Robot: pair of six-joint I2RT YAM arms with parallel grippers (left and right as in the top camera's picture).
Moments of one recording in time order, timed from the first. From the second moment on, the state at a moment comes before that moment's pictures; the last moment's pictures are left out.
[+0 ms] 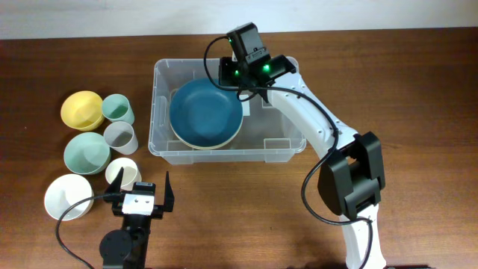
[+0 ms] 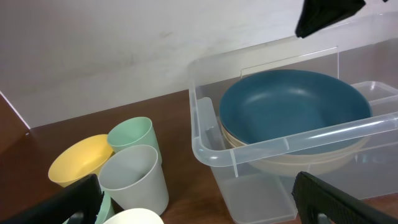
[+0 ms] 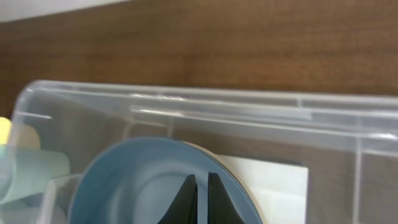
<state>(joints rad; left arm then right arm) -0.04 0.01 0.01 -0.08 0.00 0.22 0.50 2.22 2.01 -0.60 -0.08 0.49</state>
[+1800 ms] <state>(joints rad) -0.04 0.01 0.01 -0.08 0.00 0.22 0.55 2.34 2.01 -0.52 0.09 0.40</state>
